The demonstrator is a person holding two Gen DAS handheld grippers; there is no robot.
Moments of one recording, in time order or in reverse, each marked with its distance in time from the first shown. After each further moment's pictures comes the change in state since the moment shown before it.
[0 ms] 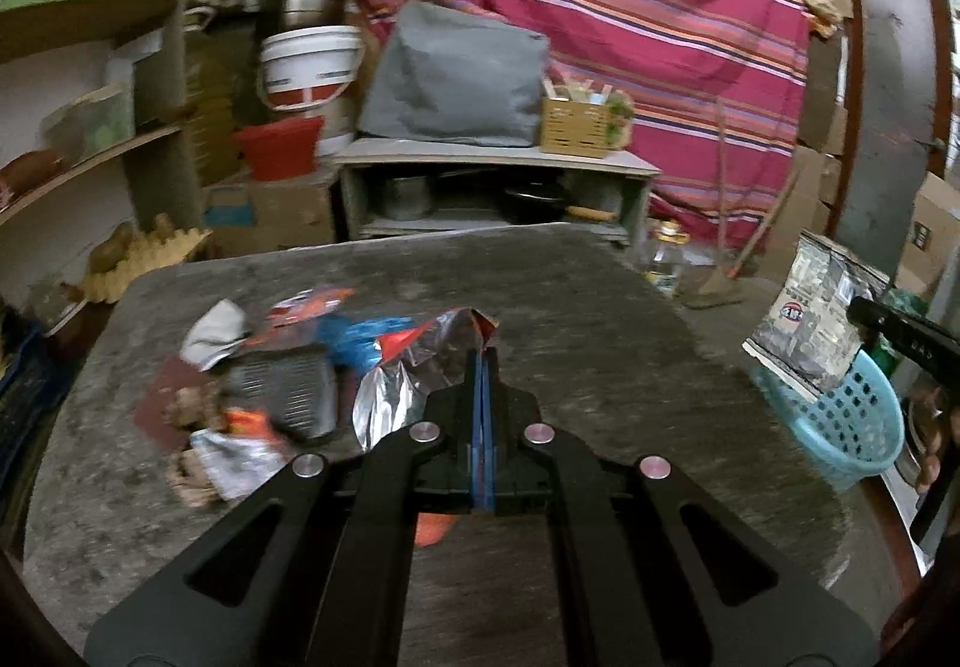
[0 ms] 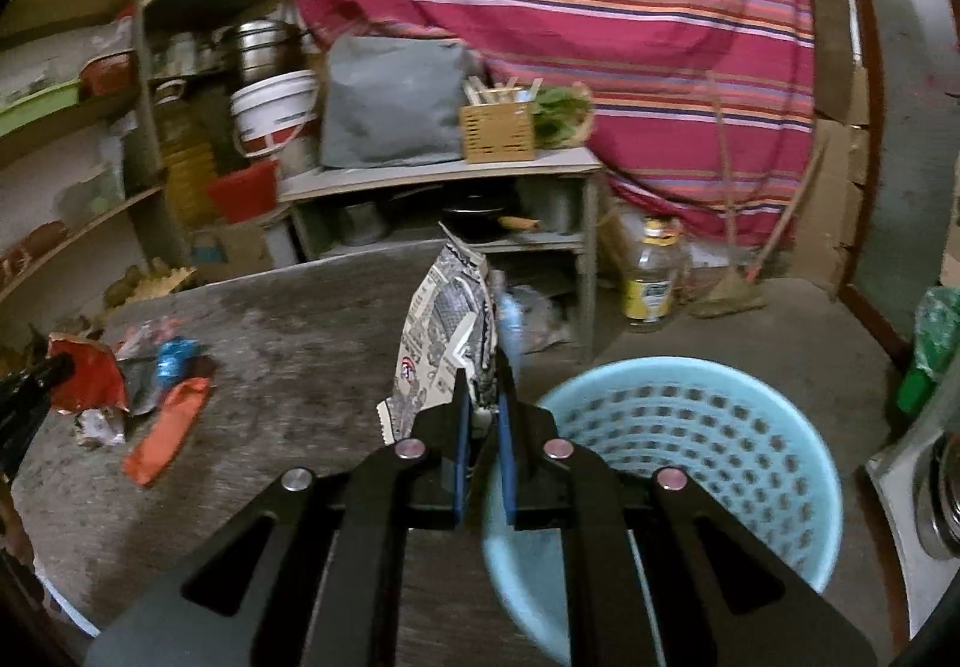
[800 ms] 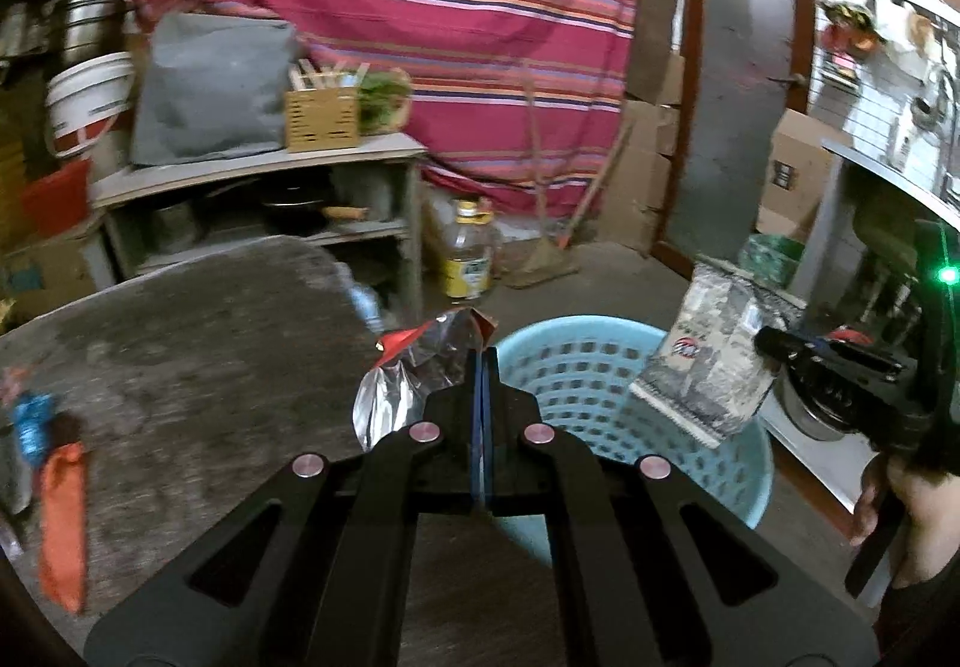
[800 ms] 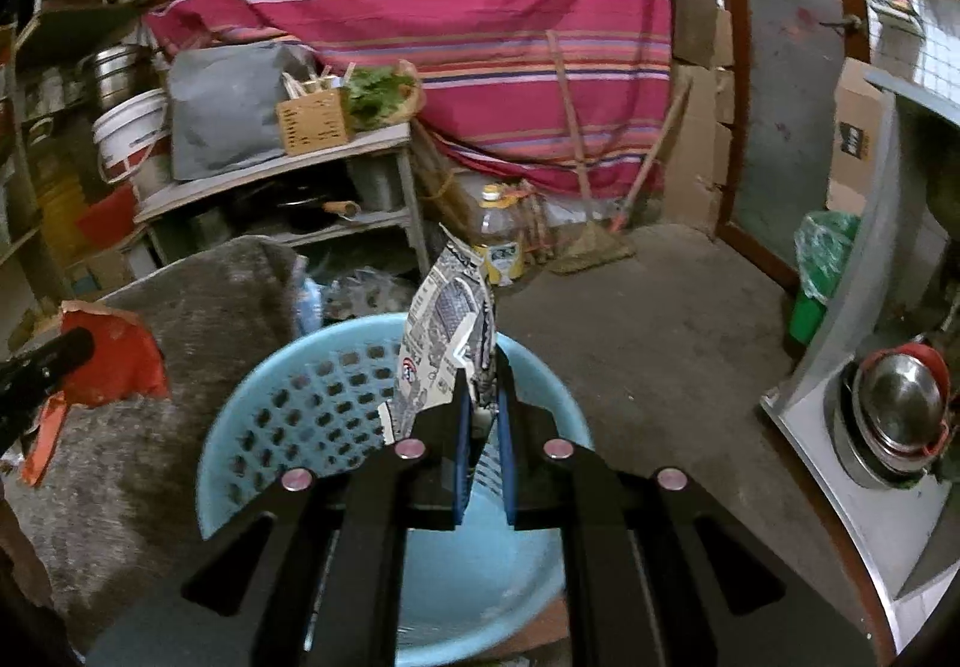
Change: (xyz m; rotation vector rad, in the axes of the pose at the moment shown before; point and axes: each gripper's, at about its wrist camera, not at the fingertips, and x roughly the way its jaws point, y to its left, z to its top) left arm 0.066 -0.233 0.005 0.166 0.027 -0.375; right arm -0.014 -0.151 -0.023 0.144 0.055 -0.264
